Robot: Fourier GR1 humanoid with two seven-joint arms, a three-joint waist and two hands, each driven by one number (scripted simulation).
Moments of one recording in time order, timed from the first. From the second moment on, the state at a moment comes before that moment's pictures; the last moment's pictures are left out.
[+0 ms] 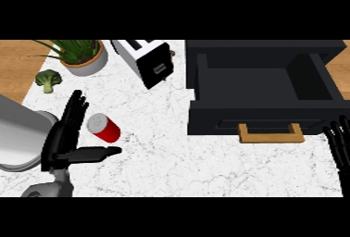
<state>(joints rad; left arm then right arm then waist) -0.06 0.08 0.10 -1.53 -0.03 0.01 -0.03 0.27 -0.05 -0.19 -2.05 -0.04 0.17 0.01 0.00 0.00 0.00</state>
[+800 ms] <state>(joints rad) -0.10 0.12 0.17 -1.22 -0.02 -0.03 -0.25 0.22 -0.04 -0.21 -2.05 -0.03 0.17 0.04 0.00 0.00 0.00</state>
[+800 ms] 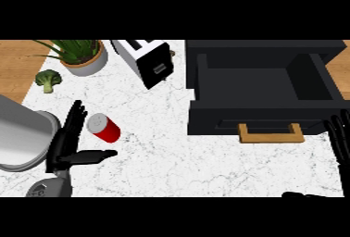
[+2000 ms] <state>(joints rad) -0.23 0.17 0.22 -0.84 0.01 -0.04 -0.45 0.24 -0.03 -0.24 -2.10 -0.06 0.20 0.08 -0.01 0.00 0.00</state>
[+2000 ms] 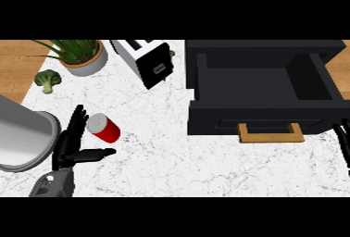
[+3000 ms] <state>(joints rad) -0.43 0.15 0.22 -0.56 0.01 -0.01 -0.54 0.27 -0.02 -0.24 -2.15 -0.07 0.22 0.10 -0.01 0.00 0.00</state>
